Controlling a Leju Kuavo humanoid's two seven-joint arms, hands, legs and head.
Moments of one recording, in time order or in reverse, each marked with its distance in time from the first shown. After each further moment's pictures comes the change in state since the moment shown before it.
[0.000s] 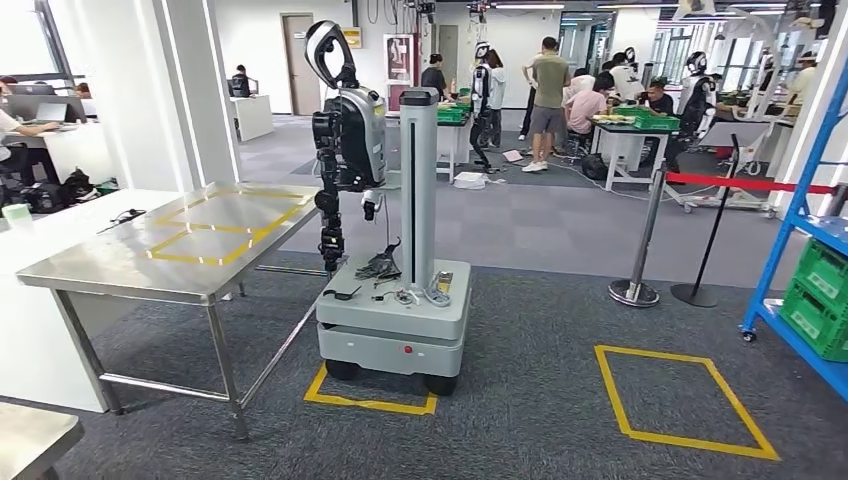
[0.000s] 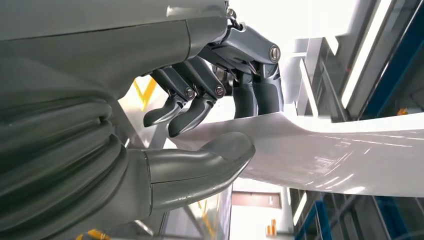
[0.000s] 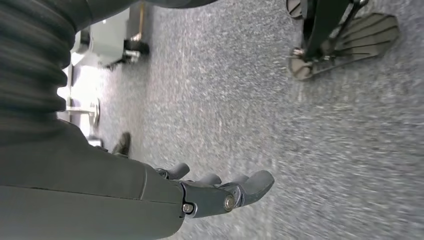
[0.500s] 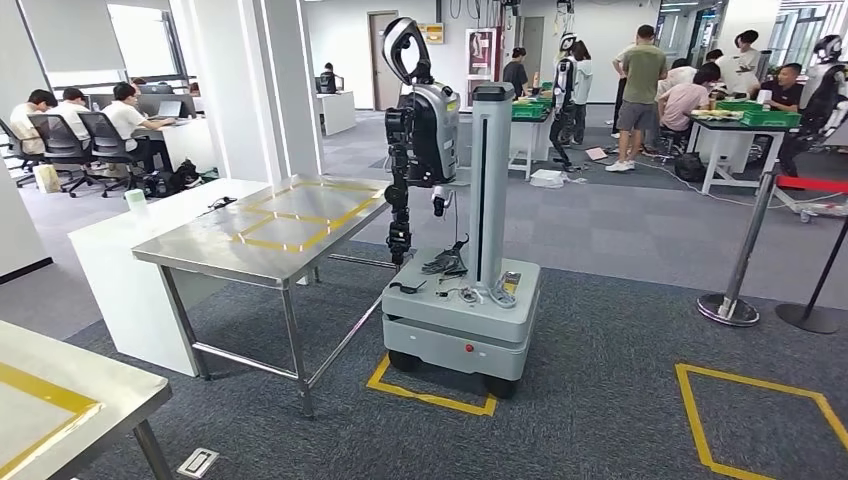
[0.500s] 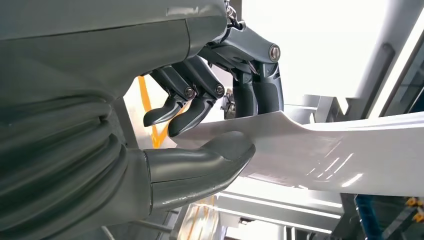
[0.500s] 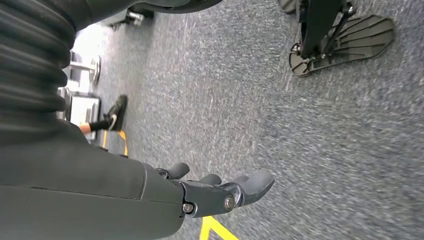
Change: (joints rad) left arm 0.007 -0.007 0.002 0.007 0.126 0.049 0.028; right arm 0.000 0.003 0.000 0.000 -0.003 0.003 -0.015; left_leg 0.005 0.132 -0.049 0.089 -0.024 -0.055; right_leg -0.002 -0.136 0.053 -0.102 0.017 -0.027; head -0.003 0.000
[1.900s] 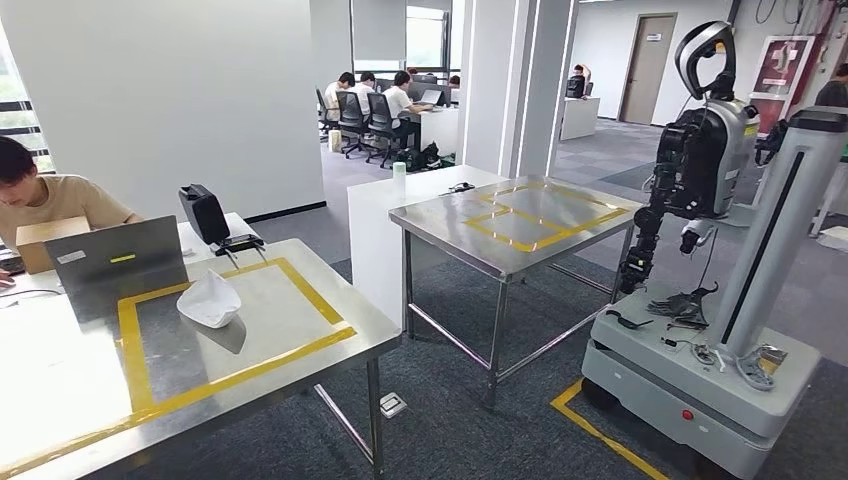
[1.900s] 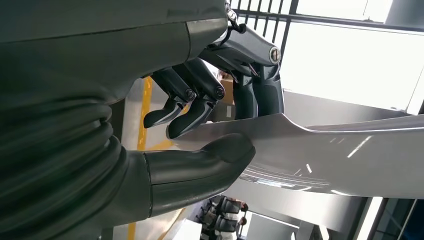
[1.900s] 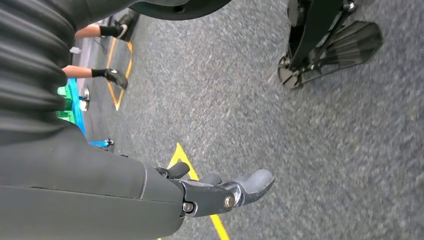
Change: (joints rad) left arm -0.057 0.033 -0.023 0.038 0.072 -0.040 0.049; right arm -0.005 -0.002 -0.020 0.000 -0.038 0.004 0.034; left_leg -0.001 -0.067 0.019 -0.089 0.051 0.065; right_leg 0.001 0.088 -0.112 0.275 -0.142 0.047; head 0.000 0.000
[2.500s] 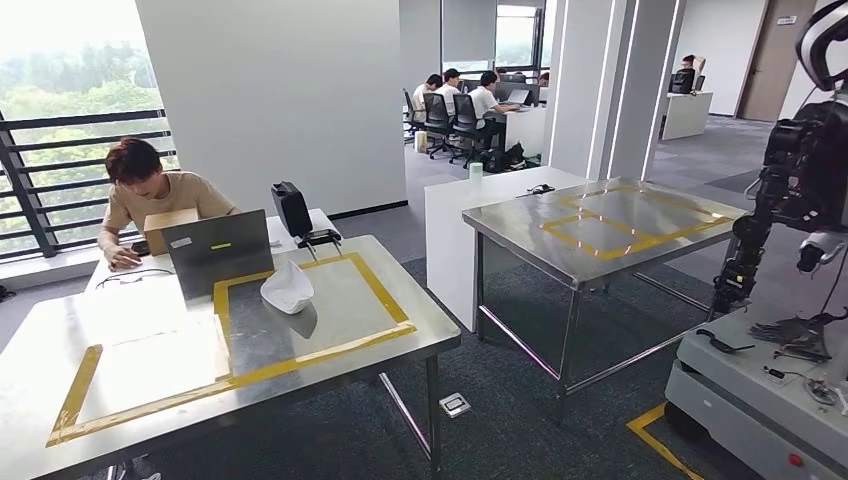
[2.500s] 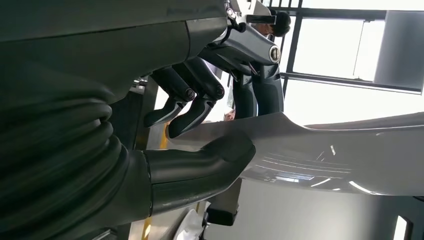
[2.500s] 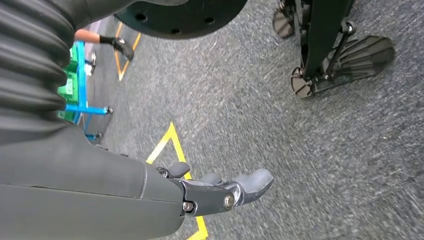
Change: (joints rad) left arm -0.029 -0.001 -0.005 0.121 -0.020 -0.009 -0.022; right arm 0.006 0.023 -0.018 0.000 -0.034 0.021 -0.017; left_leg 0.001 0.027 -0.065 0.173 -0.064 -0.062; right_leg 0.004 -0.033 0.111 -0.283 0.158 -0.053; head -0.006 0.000
